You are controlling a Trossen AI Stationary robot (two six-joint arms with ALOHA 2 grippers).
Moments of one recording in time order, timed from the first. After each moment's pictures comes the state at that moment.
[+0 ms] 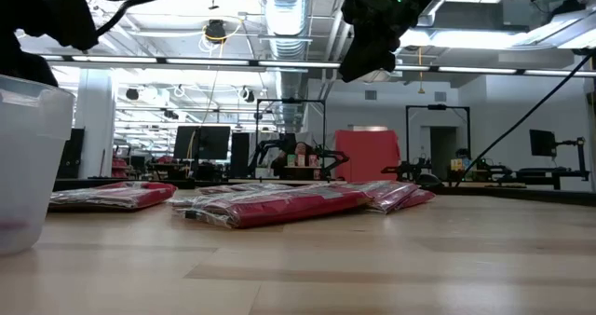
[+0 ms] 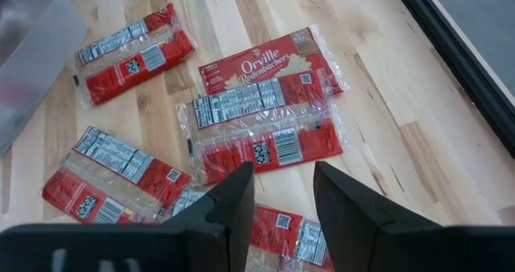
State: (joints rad) left arm -0.25 1.23 0.81 -1.03 0.67 -0.42; right arm -0.27 1.48 1.24 -0.55 -0.05 0.10
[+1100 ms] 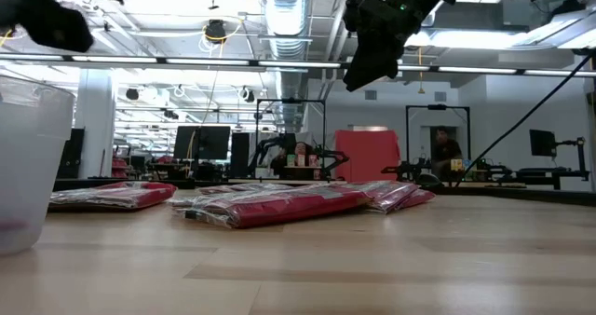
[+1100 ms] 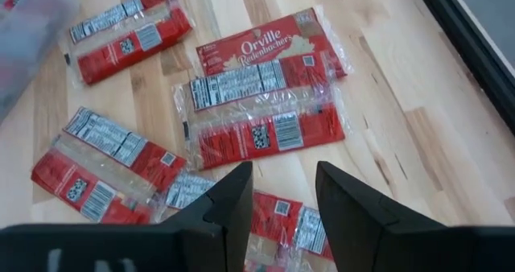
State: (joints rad) left arm -0.26 1.23 1.03 -1.12 0.47 -0.51; right arm -0.27 1.48 1.20 -0.54 -0.06 0.08
